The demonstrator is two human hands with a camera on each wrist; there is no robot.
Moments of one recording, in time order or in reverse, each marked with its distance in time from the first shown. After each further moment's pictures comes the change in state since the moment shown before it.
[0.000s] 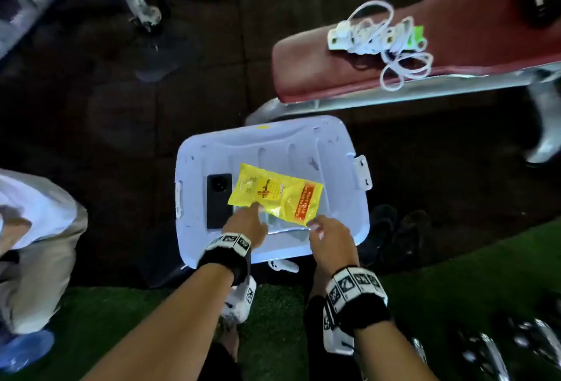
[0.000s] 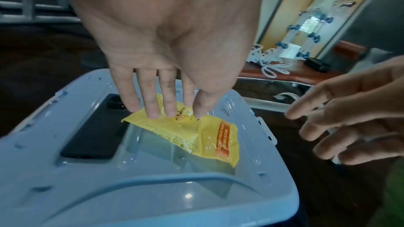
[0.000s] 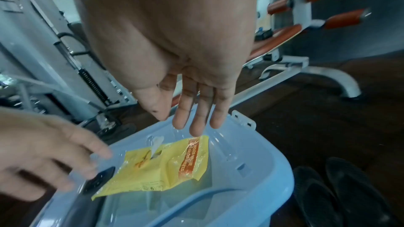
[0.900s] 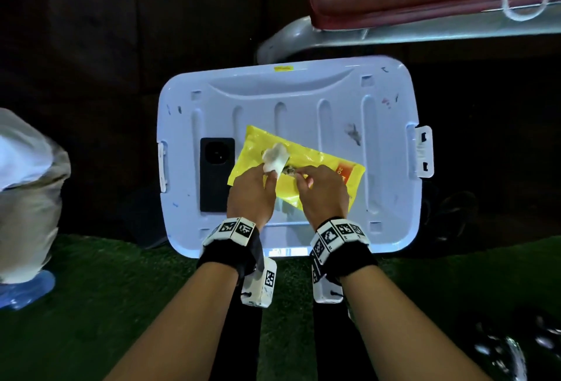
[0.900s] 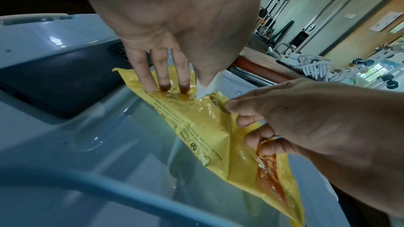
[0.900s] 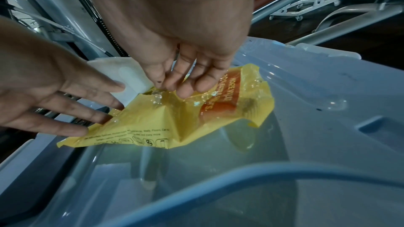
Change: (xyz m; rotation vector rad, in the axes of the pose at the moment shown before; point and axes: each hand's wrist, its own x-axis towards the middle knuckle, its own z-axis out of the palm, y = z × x) left_hand 0.115 -0.031 0.040 -0.434 0.328 -0.130; right_hand 0.165 -0.009 0.111 -0.046 0.021 -0.032
